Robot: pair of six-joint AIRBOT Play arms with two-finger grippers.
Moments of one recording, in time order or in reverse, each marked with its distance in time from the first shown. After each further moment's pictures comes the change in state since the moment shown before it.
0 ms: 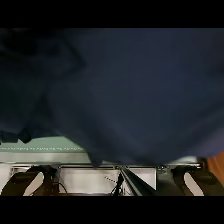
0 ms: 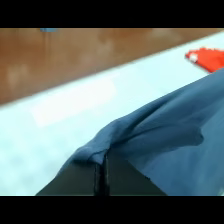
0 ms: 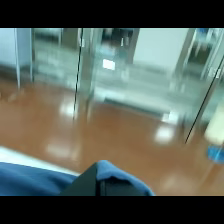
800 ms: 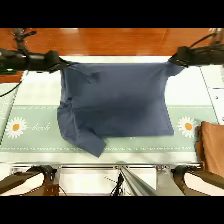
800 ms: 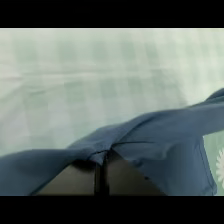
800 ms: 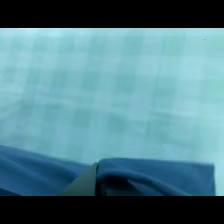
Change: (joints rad) left arm -0.079 -0.482 -0.648 -0.038 0.587 0.166; right arm 0.001 -0.611 -0.573 0.280 -0.351 -0.014
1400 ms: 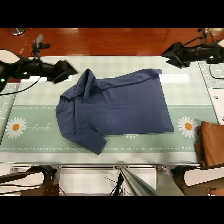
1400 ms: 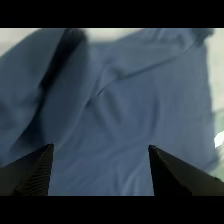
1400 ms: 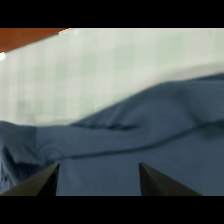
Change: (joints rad) left arm 0.084 -0.159 0.002 -0.005 -0.166 0.028; right arm -0.135 -0.347 0.266 0.164 0.174 0.025
